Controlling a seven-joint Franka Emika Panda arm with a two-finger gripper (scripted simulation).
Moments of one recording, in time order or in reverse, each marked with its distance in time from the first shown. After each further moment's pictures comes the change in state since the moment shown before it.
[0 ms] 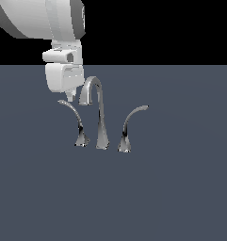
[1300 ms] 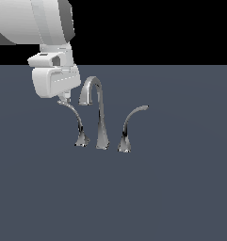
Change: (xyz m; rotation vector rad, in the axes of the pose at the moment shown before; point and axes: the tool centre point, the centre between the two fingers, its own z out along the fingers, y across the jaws) arm -0.017 0.011 0.008 0.063 0.045 0.094
